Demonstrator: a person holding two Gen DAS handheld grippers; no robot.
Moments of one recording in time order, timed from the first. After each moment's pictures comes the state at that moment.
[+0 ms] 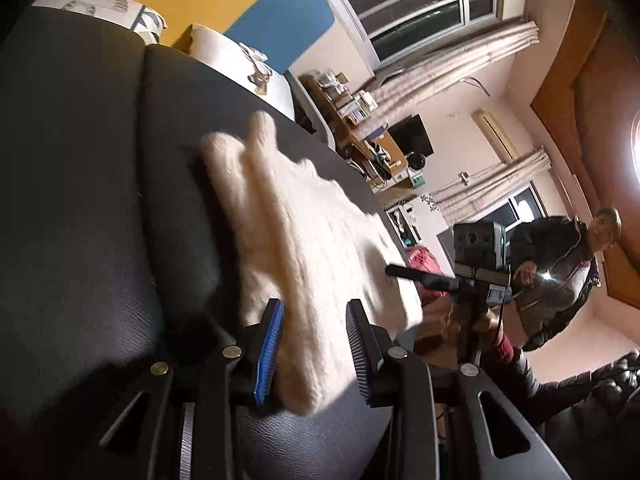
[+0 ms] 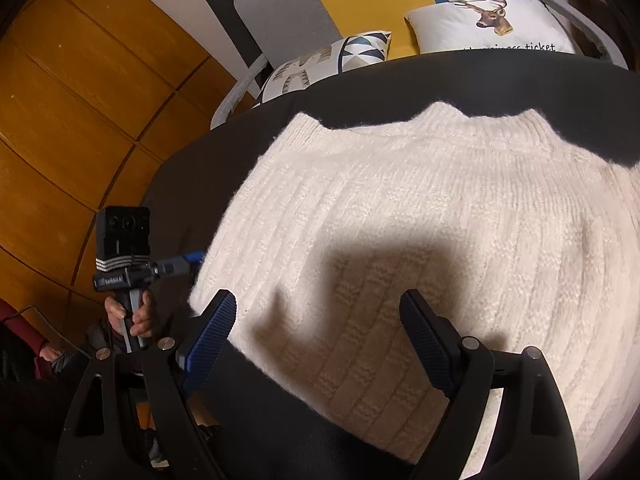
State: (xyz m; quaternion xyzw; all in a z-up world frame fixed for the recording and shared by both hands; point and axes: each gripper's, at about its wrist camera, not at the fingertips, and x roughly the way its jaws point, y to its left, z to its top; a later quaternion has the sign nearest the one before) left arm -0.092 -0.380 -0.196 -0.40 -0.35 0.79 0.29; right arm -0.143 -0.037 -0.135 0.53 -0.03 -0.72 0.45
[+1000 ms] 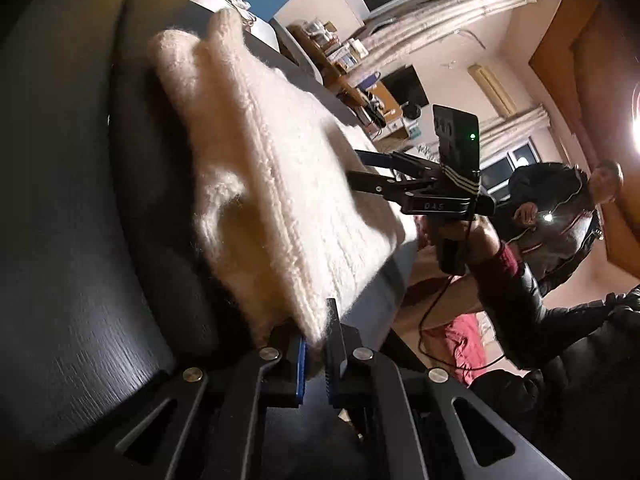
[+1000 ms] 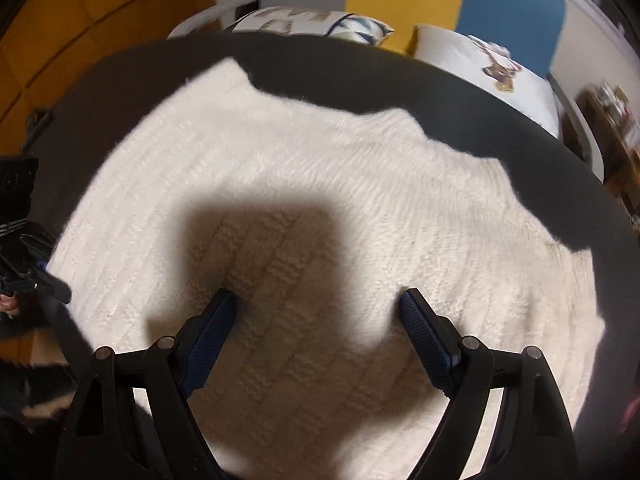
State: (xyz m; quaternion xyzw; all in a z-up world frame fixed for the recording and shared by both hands) left arm -0.009 -0.324 -0.220 -0.45 -0.32 0.77 0.32; right arm -0.119 -0.098 -0.164 0.48 0.24 -0.76 0.37
